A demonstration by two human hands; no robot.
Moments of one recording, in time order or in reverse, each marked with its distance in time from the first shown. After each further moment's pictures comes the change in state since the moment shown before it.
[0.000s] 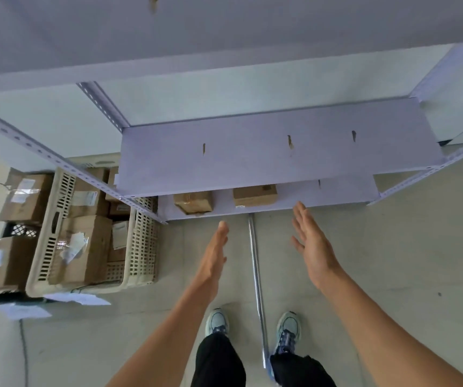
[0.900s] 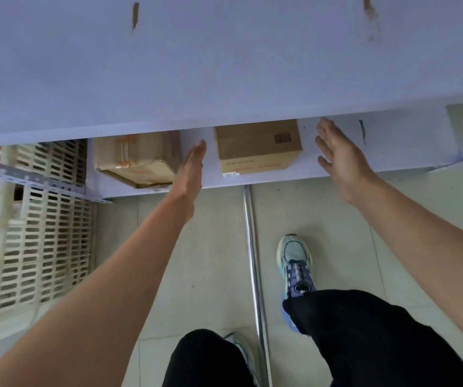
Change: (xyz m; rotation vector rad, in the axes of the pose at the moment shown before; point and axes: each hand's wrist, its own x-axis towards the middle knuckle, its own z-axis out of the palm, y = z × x) left_hand 0.427 -0.152 -0.010 -0.009 0.084 0.038; right_hand 0.393 0.198 -0.054 -0.187 0.064 -0.020
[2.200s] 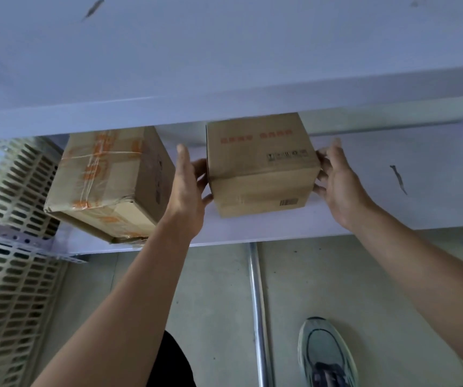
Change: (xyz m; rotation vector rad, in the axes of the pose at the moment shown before) left_hand 0.129 -0.027 0.038 -0.303 -0.002 0.273; right_hand 0.144 0.078 0.015 0.146 -0.109 -0.271
